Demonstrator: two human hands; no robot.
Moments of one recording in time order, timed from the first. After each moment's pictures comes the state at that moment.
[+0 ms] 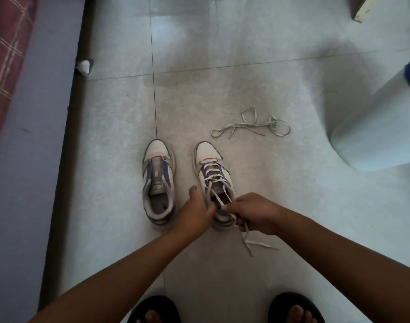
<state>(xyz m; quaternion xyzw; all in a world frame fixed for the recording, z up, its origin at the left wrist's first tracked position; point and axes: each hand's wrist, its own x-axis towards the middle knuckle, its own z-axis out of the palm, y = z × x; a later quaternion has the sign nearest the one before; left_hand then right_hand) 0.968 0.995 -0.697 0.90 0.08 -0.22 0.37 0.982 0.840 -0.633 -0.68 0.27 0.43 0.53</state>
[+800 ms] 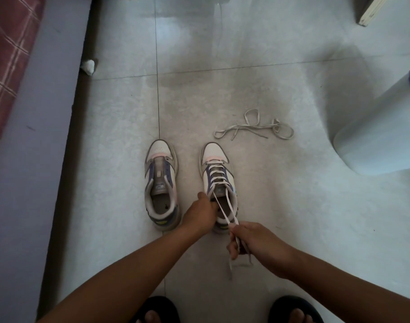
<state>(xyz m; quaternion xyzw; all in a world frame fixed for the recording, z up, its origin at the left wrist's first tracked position) 0.982 0.979 -0.695 0.88 0.11 -0.34 0.31 0.924 0.842 -0.617 -0.67 0.18 0.42 0.59</state>
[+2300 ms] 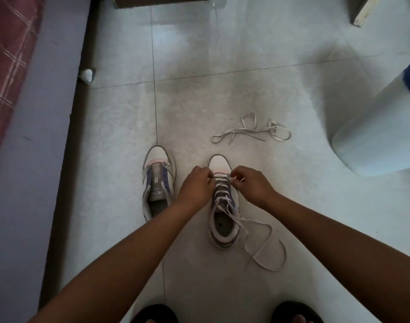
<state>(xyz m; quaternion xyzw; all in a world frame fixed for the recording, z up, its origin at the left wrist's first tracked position) 1.036 0.982 -0.668 0.94 -0.01 -0.18 0.30 1.034 0.822 -0.667 -0.93 0.03 0.21 0.31</state>
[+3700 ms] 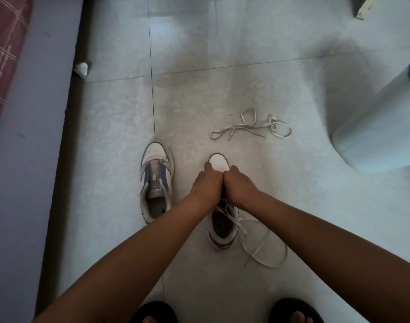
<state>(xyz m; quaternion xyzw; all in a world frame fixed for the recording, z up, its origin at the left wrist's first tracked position) 1.040 0.953 -0.673 0.96 -0.10 -0.24 0.14 1.036 0.860 -0.673 -0.95 -0.04 0.27 0.15</state>
